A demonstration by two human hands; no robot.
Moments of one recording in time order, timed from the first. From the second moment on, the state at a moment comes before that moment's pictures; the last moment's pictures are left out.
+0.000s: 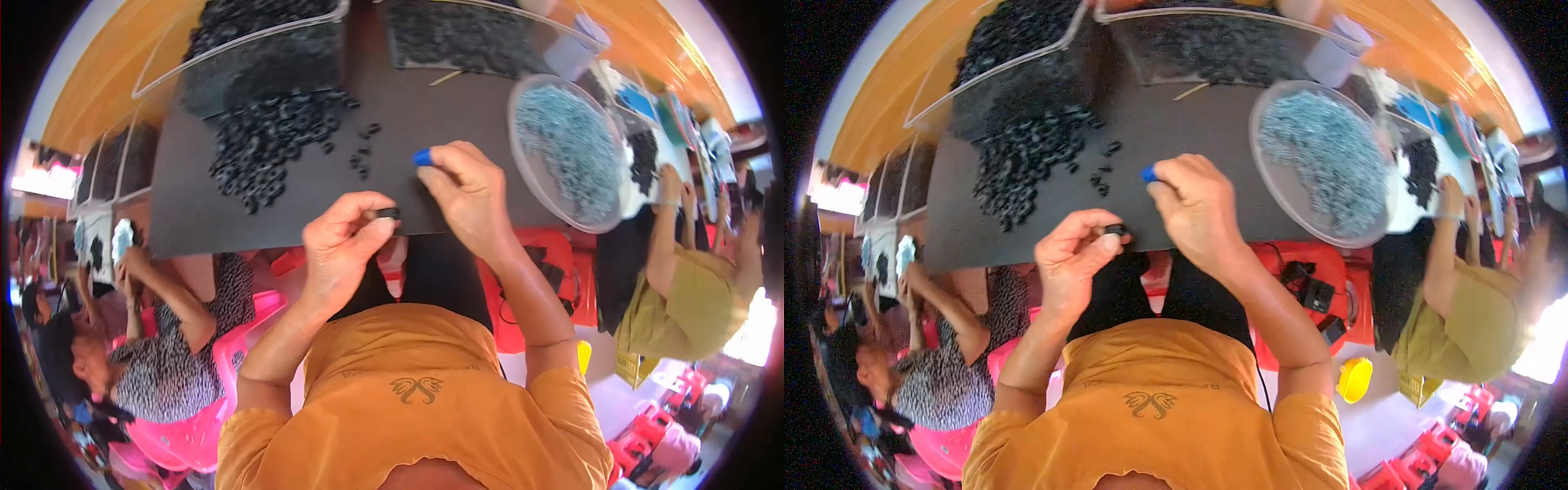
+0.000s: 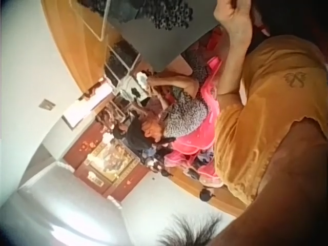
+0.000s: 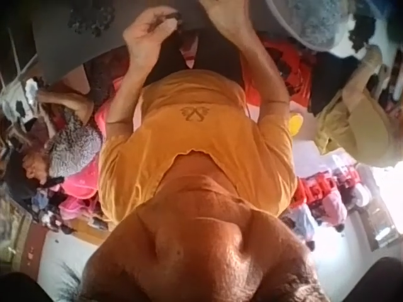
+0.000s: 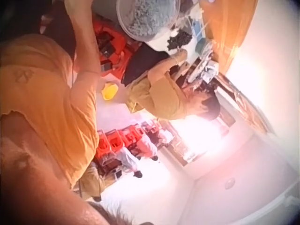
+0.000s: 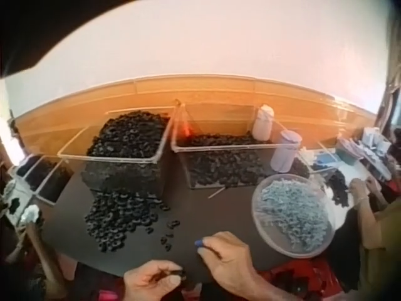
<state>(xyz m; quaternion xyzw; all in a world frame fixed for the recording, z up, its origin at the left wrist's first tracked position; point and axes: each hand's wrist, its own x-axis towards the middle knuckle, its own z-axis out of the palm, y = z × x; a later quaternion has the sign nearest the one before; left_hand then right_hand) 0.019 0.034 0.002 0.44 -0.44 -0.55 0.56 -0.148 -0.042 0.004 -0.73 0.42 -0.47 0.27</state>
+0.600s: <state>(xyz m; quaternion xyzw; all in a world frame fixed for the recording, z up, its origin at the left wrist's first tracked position) 0.010 0.024 -0.005 0.44 -0.45 -0.53 0.57 -0.275 -0.071 0.029 -0.79 0.54 -0.27 0.02</state>
